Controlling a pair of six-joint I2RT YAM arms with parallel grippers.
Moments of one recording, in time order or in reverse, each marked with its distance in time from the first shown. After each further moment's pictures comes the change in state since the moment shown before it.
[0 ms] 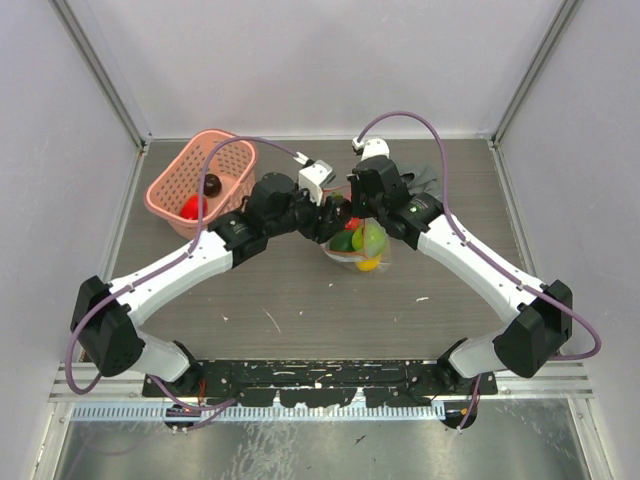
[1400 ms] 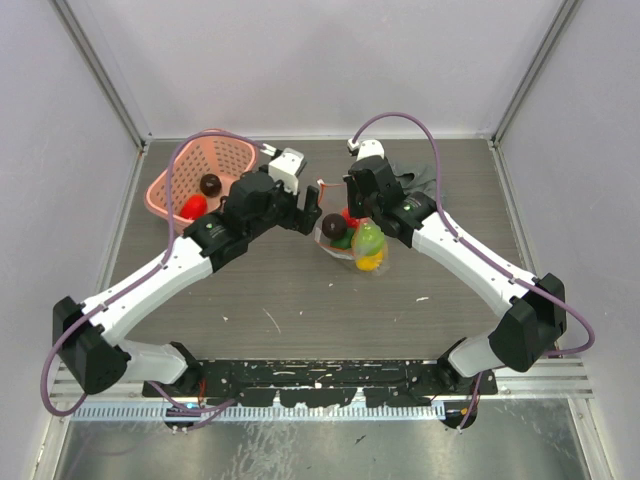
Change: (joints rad) left arm 0.031 -0.111 -0.001 -0.087 -0.268 -0.015; right arm 0.000 0.037 0.000 0.022 -0.005 -0.004
